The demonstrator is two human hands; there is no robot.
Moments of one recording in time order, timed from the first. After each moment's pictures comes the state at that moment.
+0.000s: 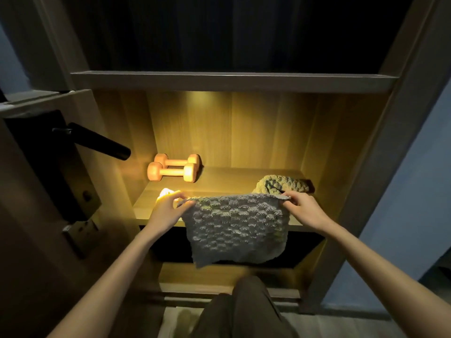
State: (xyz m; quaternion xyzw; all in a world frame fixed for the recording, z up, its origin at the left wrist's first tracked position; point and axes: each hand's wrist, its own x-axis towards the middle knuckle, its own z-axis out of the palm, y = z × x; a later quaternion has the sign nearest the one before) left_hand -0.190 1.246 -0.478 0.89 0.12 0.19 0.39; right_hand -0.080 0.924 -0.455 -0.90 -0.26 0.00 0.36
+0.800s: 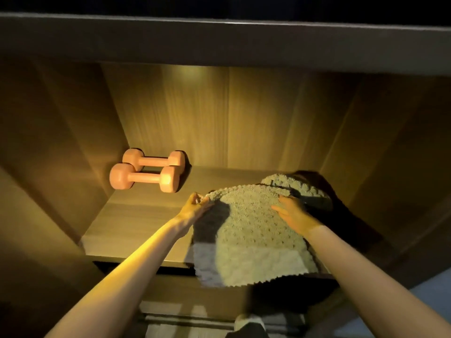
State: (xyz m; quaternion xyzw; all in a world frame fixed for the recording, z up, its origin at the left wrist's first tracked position) left_hand 0.025 1.244 -0.548 0.70 0.19 0.00 0.69; right_hand 0.129 1.006 -0.545 -0.71 0.09 0.21 0.67
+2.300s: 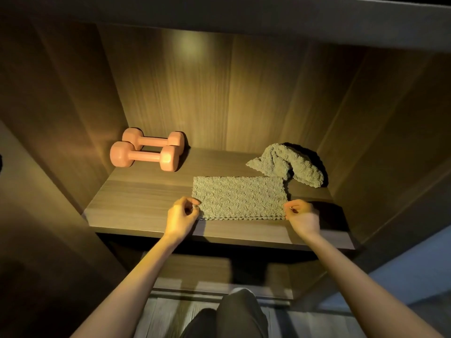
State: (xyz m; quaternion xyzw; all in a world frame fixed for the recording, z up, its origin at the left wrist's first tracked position) left_hand -0.037 1.236 -0.597 0.83 0.21 0.17 0.48; right_hand 0.076 0.955 -0.591 -0.92 -0.02 0.00 0.40
